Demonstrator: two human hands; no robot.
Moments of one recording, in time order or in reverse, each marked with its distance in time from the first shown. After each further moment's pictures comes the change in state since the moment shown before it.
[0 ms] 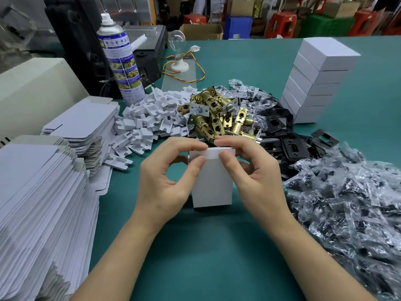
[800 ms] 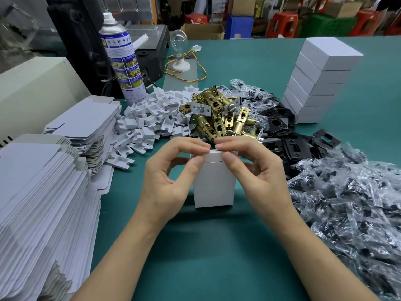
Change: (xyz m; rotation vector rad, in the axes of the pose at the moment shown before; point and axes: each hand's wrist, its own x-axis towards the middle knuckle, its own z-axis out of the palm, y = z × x) left_hand -0.001 -0.003 0.001 -0.218 -0.027 -0.130; right_hand 0.001 0.002 -0.005 0.081 -0.045 -0.020
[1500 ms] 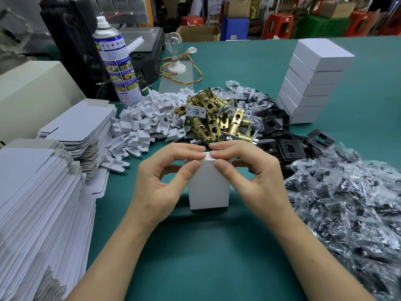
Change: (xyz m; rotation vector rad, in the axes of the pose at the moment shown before) left_hand 0.000 -0.002 -0.007 0.046 -0.058 -0.020; right_hand 0.001 0.000 -0.009 -0.175 -0.024 -0.104
